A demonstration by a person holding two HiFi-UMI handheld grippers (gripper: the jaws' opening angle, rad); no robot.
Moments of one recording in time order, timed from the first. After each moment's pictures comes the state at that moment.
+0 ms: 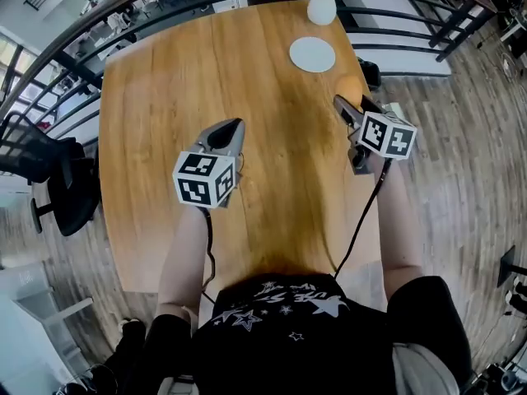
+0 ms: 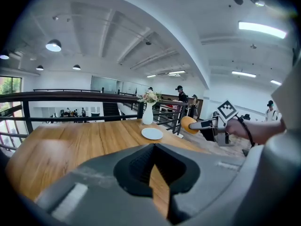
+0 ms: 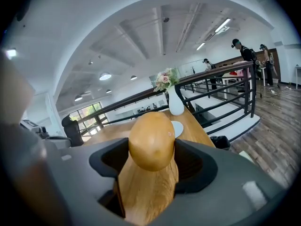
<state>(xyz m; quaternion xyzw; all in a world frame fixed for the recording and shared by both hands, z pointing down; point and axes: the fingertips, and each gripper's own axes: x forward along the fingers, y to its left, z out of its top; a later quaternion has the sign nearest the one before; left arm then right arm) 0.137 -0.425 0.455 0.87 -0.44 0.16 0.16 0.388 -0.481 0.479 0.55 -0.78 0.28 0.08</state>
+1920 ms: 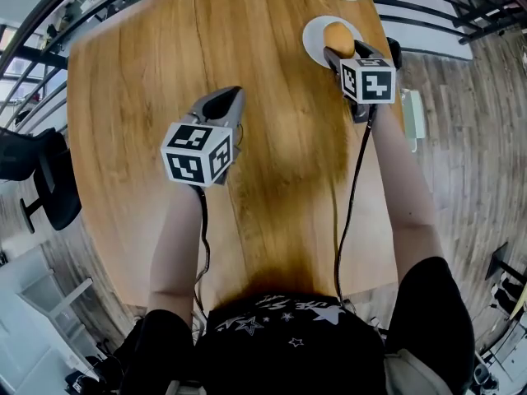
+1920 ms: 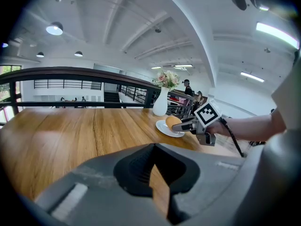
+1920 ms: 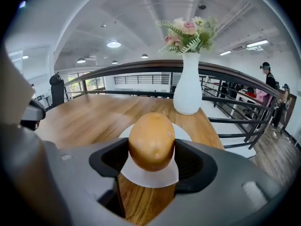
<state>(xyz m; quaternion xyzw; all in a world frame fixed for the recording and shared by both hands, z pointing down) 0.149 -0.578 0.546 0.85 -0.43 0.18 0.22 0.366 -0.695 0.597 0.53 -0.78 0.19 0.26</state>
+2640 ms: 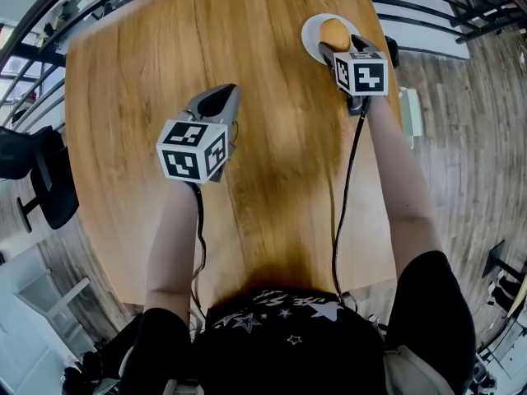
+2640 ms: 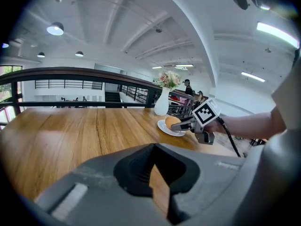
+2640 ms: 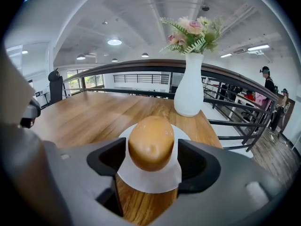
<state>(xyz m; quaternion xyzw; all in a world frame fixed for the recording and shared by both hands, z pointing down) 0.140 -0.575 0.546 0.85 -0.44 0.18 0.22 0.363 -0.703 0.599 0.54 -0.78 0.18 0.27</state>
